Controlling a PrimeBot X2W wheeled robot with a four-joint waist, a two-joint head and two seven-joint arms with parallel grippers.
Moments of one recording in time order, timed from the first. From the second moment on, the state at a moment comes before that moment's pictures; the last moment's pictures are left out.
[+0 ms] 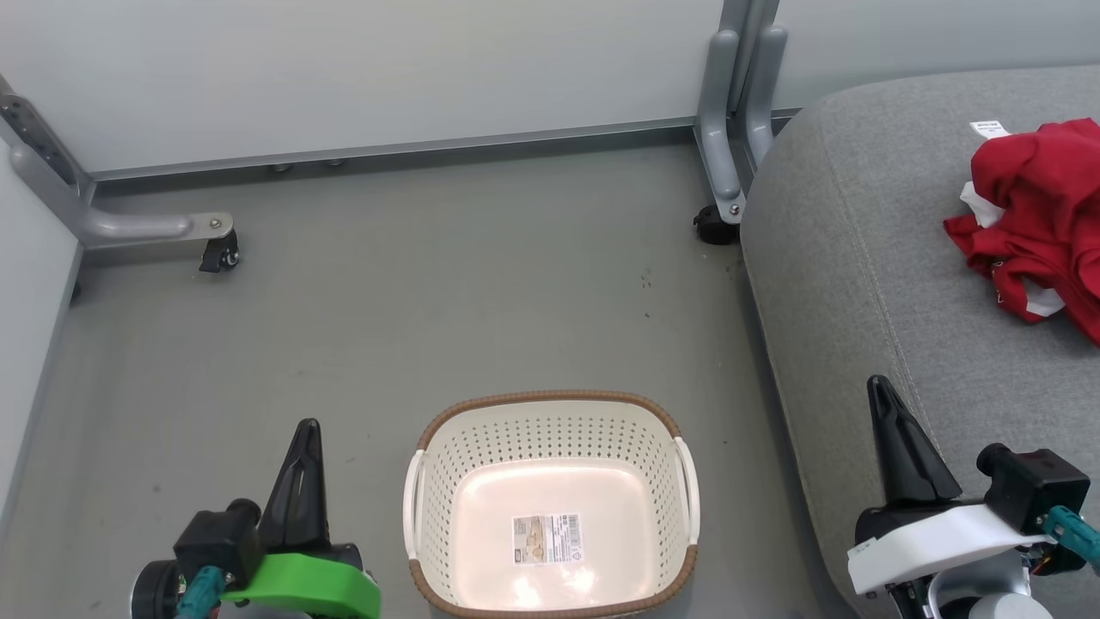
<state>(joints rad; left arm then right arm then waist) 0.01 0.05 -0.09 0.17 -0.21 -0.04 -0.25 0.08 -0.08 0.02 -0.06 0.26 0.13 -0.13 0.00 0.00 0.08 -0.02</state>
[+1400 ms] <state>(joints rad) -0.03 0.06 -0.01 0.21 -0.90 -0.08 -0.09 0.00 -0.09 0.00 0.09 0.95 0.13 -0.04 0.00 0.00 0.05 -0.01</state>
